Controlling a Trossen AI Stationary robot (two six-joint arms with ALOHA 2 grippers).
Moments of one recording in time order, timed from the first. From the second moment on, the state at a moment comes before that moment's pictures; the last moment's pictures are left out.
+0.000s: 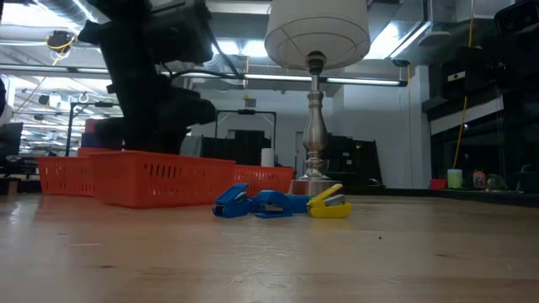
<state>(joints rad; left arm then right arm) -0.11 1.59 0.83 -0.53 -0.37 -1.11 -0.07 0.04 0.01 0.08 -0.46 -0.01</state>
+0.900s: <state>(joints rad) -0.12 1.59 0.96 -0.52 -0.45 -0.93 -0.07 0.04 0.01 0.08 -0.46 -0.01</state>
